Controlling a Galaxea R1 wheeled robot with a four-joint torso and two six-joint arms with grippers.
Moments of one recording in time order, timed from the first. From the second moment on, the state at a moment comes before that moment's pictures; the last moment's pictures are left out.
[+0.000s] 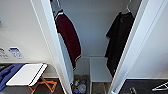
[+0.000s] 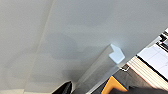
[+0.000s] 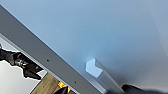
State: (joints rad) left arm 0.74 1.99 -0.91 0.22 0.12 0.02; right arm -0.69 2.06 -0.97 -0.27 0.00 0.20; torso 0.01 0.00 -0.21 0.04
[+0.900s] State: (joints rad) left arm 0.78 1.96 -0.90 0.24 0.07 0.03; right arm -0.71 2.05 -0.97 -0.27 0.03 0.19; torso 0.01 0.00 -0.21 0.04
